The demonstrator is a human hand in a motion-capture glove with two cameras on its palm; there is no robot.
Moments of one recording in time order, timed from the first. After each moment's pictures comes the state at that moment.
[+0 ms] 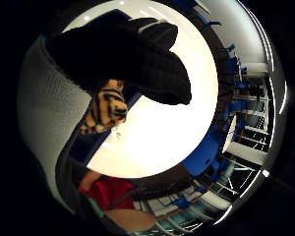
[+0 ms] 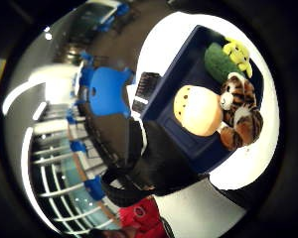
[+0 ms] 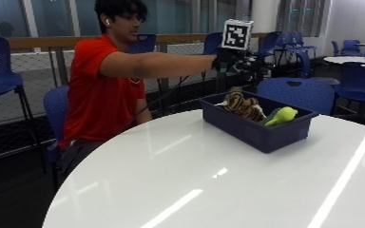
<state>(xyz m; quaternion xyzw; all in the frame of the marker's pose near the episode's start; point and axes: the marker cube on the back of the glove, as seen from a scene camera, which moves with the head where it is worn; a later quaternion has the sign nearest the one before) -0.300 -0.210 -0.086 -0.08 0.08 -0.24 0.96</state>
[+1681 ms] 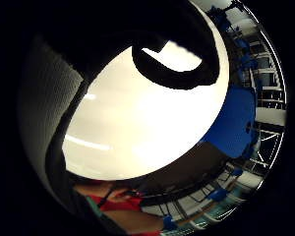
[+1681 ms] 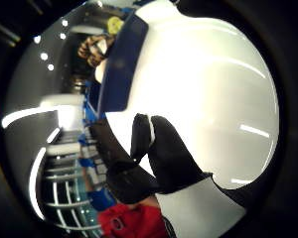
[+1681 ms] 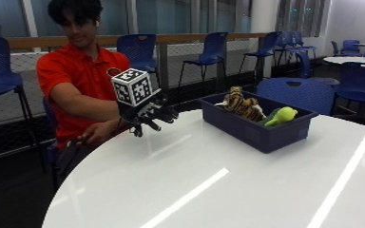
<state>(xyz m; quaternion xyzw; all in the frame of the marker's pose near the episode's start) -0.009 -0.030 0.015 -0.05 -0.06 -0.05 1.00</state>
